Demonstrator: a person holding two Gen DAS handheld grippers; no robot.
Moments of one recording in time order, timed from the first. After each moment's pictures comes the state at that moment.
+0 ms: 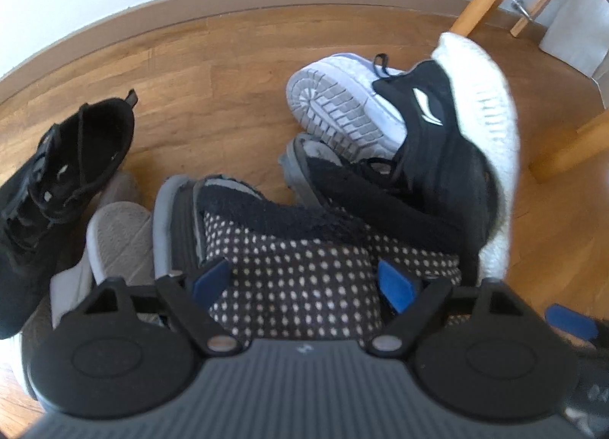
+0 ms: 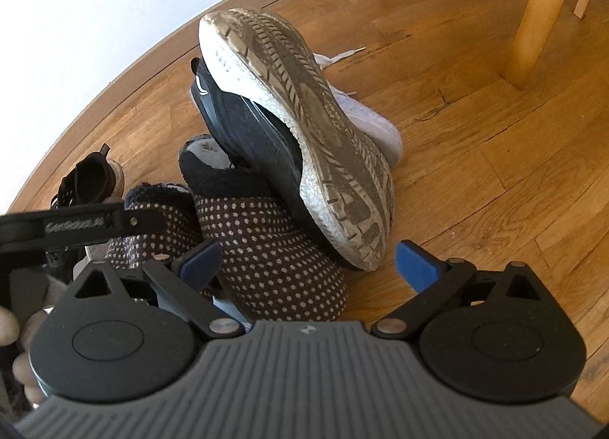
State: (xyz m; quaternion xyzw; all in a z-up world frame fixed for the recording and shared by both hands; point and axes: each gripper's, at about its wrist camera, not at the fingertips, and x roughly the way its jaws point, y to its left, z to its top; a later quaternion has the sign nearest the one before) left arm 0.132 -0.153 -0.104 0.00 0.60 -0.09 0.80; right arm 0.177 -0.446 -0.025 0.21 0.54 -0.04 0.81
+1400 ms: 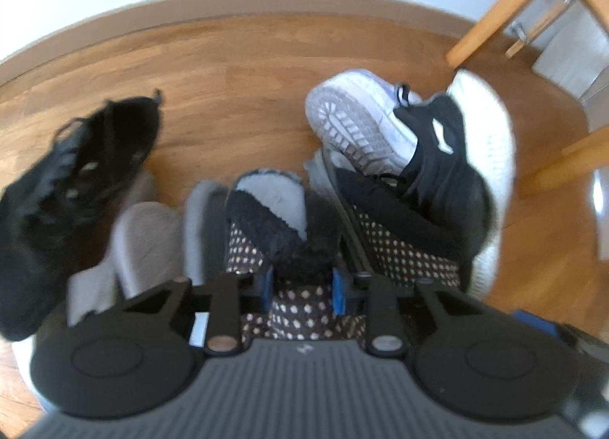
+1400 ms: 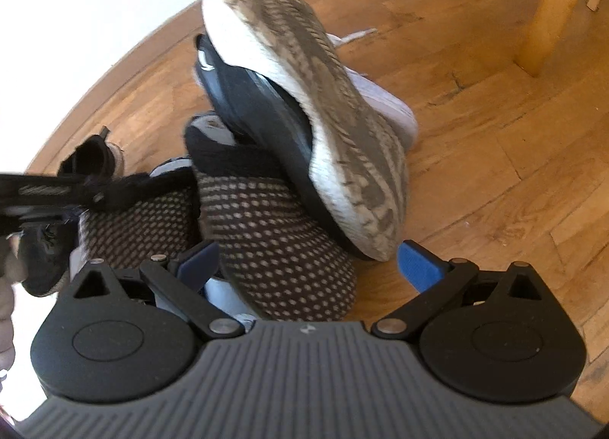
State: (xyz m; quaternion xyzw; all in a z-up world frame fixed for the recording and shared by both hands) left arm 0.132 -0.101 -0.056 -0.04 0.59 -0.11 0.80; right arm 0.181 -0.433 -0.034 0.21 0.55 -0.02 0.81
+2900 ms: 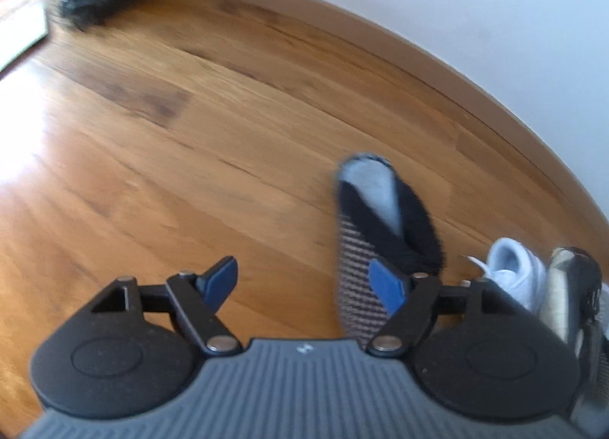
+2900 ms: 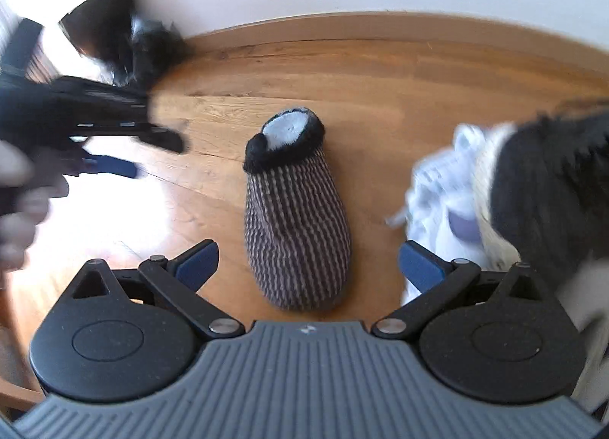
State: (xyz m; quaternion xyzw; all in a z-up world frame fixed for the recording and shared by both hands) left arm 0.016 0.391 -0.087 -0.22 0.50 0.19 0.82; right arm 0.216 0.107 -0.058 0.00 0.48 0.29 0.83
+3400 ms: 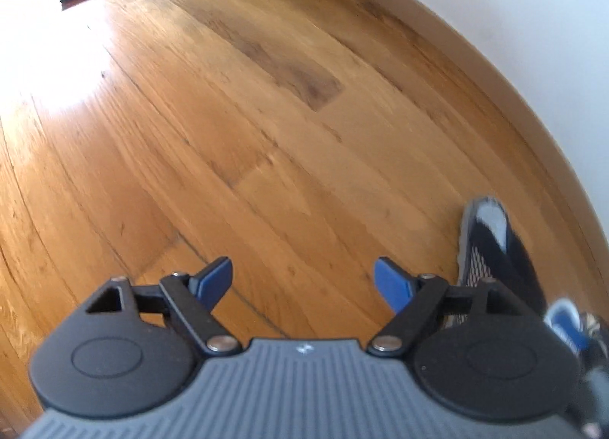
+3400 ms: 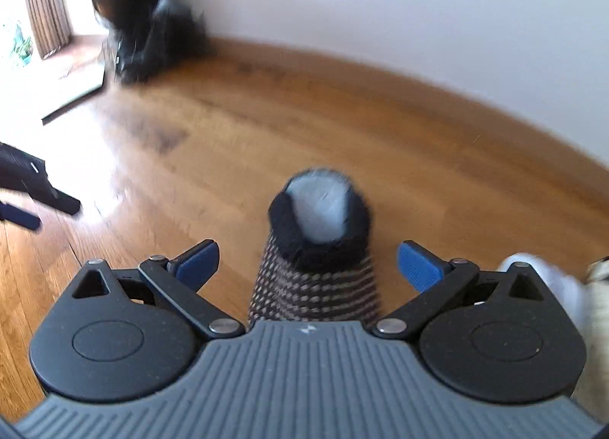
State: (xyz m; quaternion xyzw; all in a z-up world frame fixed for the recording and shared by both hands) left arm -0.058 0.489 -0.121 -0.32 0.47 0.29 0.77; right arm 0.238 0.212 -0.097 -0.13 0.40 0.32 0.85
